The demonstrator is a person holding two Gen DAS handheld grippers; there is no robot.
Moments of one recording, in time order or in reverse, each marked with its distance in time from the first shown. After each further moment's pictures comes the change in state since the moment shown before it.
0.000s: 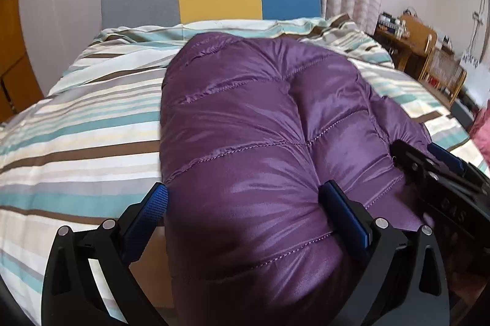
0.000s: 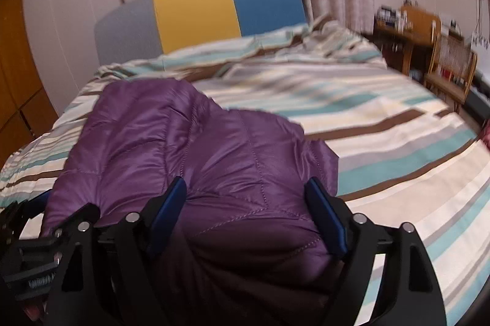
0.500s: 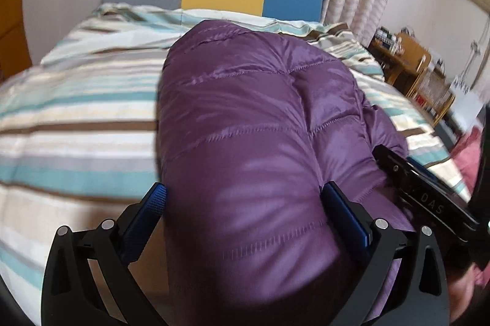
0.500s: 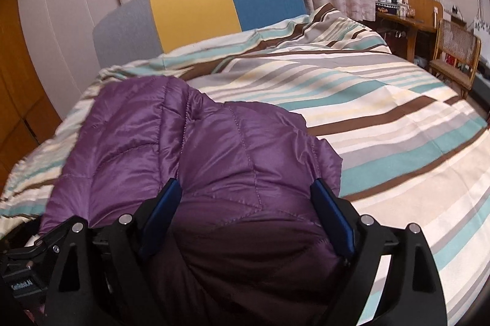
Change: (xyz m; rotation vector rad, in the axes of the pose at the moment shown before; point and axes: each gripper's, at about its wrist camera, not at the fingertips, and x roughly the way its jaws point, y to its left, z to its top) left arm -0.014 0.024 -0.012 -0.151 0.017 -0.124; right arm 0.001 -0.014 -0.004 0.058 0.001 0.053
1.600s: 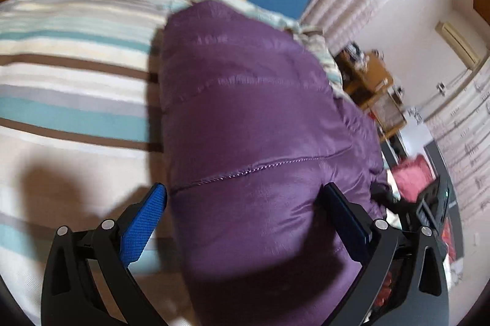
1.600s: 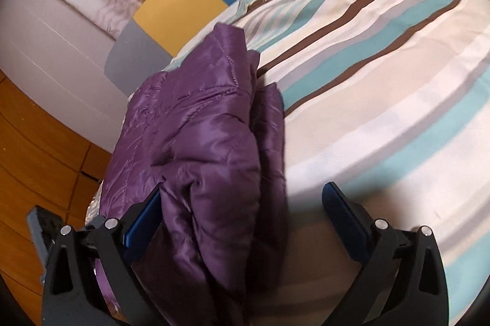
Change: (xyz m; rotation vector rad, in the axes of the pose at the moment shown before) left arm -0.015 0.037 -0.009 -0.172 0.129 -0.304; right arm -0.044 -0.070 -0.032 0.379 0.170 0.272
